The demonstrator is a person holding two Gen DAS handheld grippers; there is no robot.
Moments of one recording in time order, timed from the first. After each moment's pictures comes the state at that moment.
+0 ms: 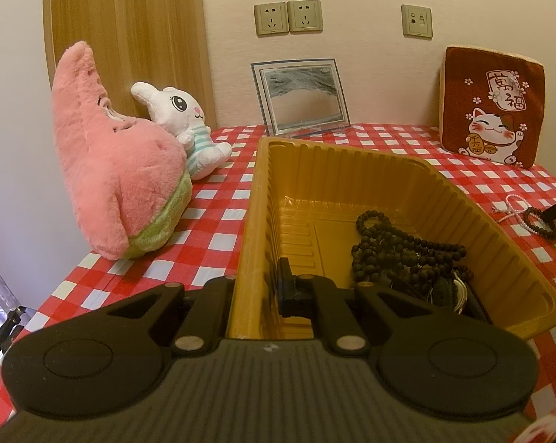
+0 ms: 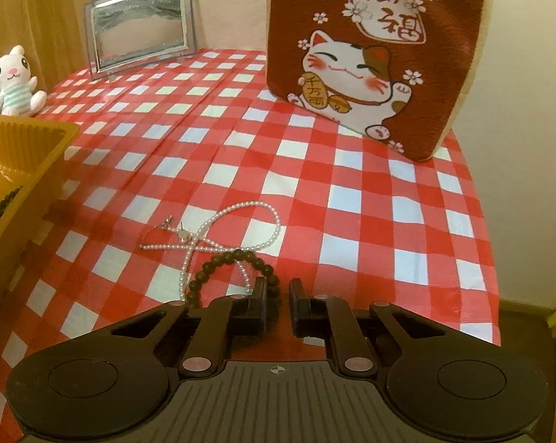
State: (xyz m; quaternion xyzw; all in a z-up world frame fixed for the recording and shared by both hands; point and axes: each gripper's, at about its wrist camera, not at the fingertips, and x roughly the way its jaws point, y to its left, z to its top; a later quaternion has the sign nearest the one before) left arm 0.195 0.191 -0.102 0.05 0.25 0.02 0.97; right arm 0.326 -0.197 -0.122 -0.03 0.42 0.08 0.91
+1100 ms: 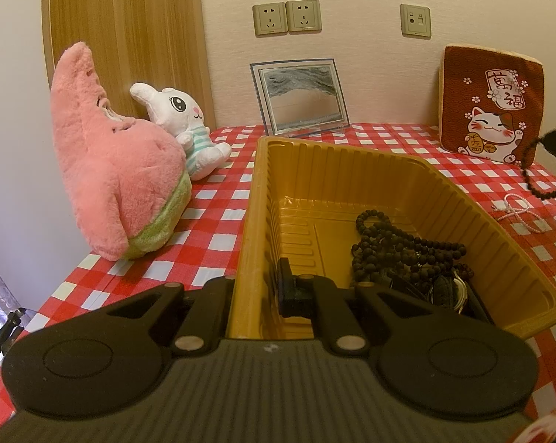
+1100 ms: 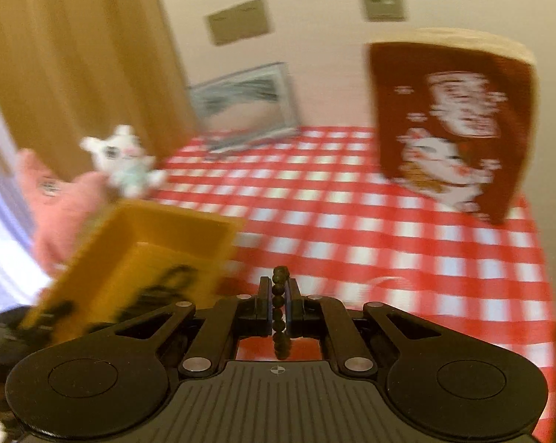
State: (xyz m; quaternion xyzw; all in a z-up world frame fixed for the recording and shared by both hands) left arm 0.195 0.191 -0.103 0.05 0.25 0.02 0.97; right arm 0.276 -0.139 -0.025 0.08 0.34 0.22 0.91
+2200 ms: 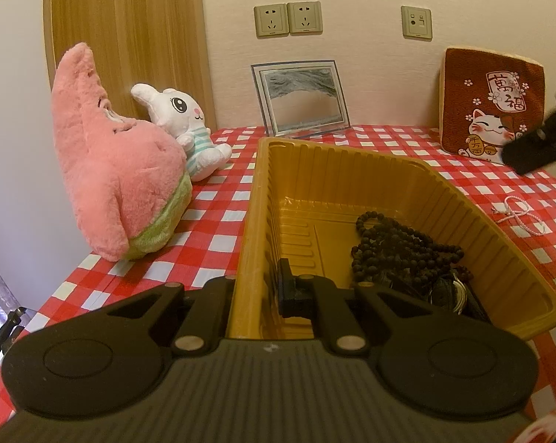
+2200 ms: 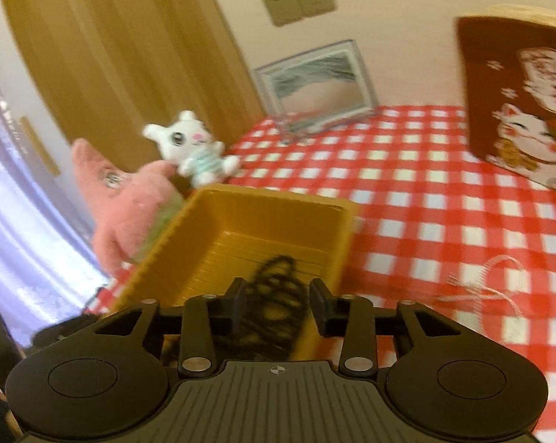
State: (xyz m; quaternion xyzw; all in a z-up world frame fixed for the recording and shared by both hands) left arm 0.196 0.192 -0.101 0.05 0.25 0.02 0.97; right arm 0.272 -0.075 -0.033 0.11 0.36 0.27 0.89
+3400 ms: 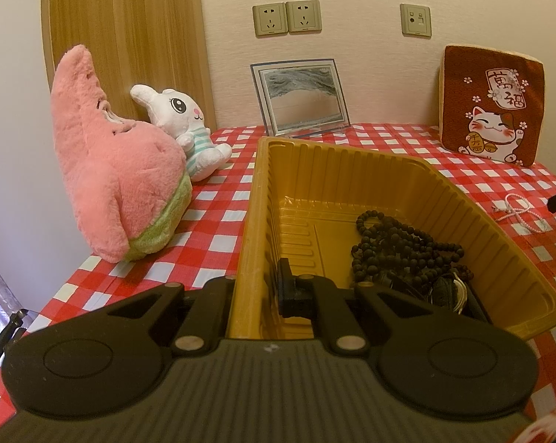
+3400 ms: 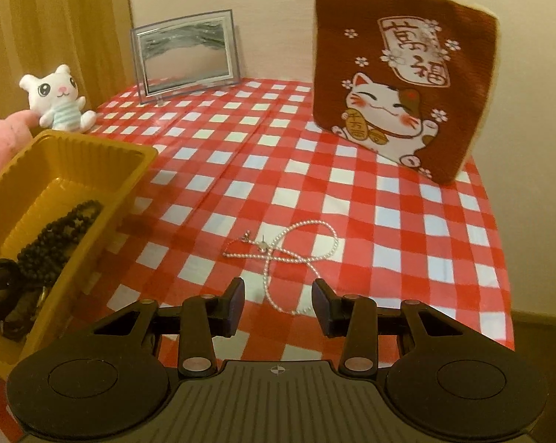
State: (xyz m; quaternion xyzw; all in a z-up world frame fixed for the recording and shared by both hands) left arm 0.195 0.191 -0.101 0.05 0.25 0.02 0.97; right arm 0.284 -0.163 -0.085 -0.01 0.38 0.12 0.92
